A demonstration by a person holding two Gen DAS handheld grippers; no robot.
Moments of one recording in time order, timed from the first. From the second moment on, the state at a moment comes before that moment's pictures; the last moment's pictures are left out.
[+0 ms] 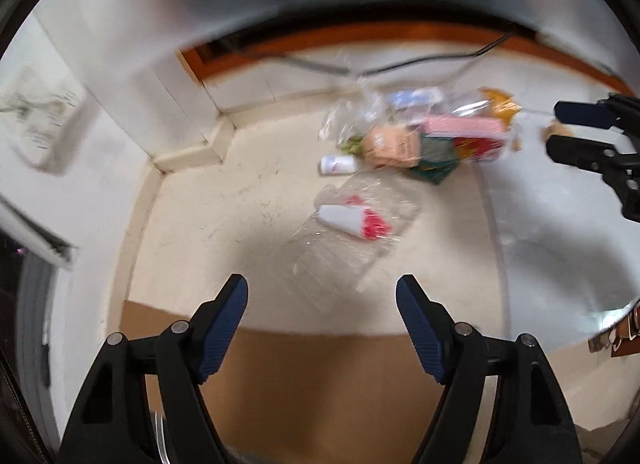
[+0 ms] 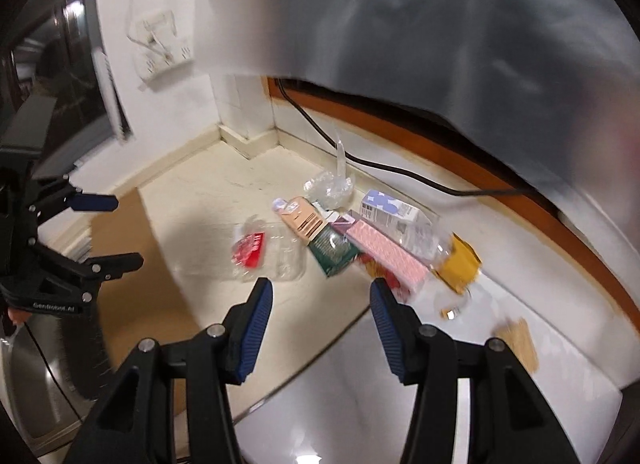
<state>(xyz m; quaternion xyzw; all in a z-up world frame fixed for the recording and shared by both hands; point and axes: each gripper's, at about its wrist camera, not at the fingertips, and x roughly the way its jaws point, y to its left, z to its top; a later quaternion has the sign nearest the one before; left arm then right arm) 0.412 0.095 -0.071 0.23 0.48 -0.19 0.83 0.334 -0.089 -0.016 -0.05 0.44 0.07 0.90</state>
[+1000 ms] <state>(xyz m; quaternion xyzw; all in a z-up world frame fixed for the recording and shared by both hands) 0.523 0.100 -0.202 0.18 0.56 -0.27 0.76 0.452 -0.038 -0.131 -0.21 0.46 0.12 0.86</state>
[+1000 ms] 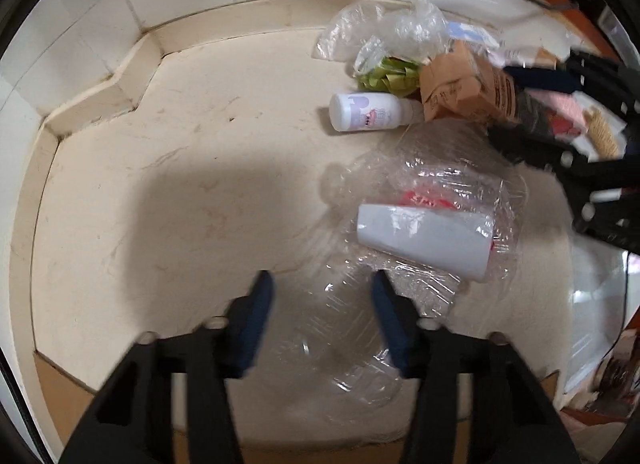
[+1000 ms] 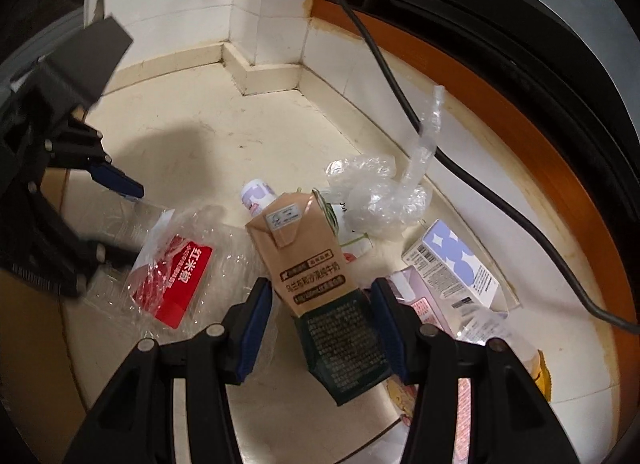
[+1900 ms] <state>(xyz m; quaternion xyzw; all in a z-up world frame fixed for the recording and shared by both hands) 0.473 0.102 -0.129 0.15 0.49 -0.23 0.83 0.401 -0.062 -0.075 -0.14 0.41 0.09 0.90</state>
